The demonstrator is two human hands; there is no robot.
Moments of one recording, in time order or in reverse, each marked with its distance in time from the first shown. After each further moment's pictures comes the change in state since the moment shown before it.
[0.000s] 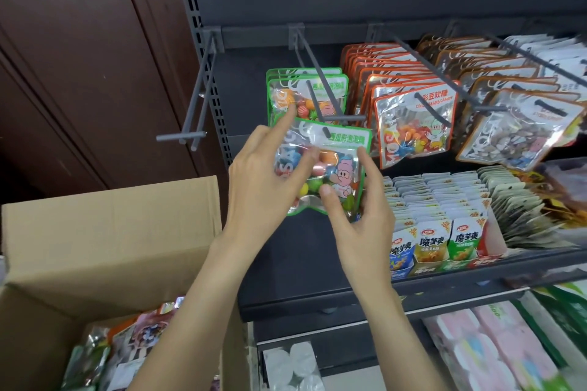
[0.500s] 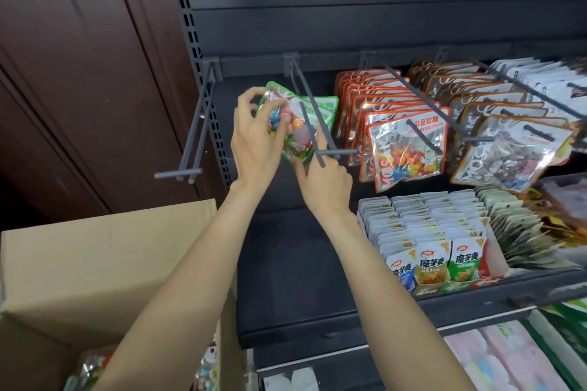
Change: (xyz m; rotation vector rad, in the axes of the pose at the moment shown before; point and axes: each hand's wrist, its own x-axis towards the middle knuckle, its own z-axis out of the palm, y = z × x) left_hand 0.091 -0.067 0.051 0.168 0.190 0.066; right_hand 0.101 0.015 0.061 -0.763 -0.200 -0.012
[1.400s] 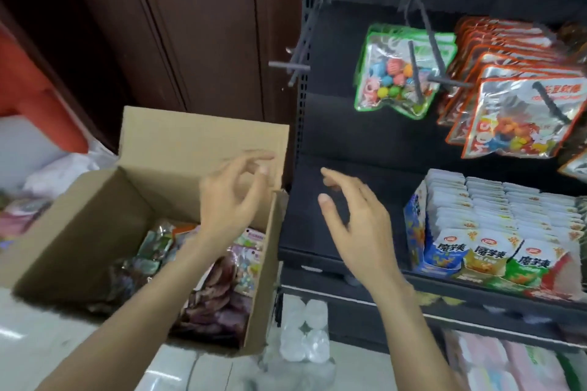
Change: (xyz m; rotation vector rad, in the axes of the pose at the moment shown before) left_hand -0.166 0.007 -0.169 -0.010 -0.069 -0.215; right_hand -0.145 0.011 -0.014 0.457 -0.224 -0.410
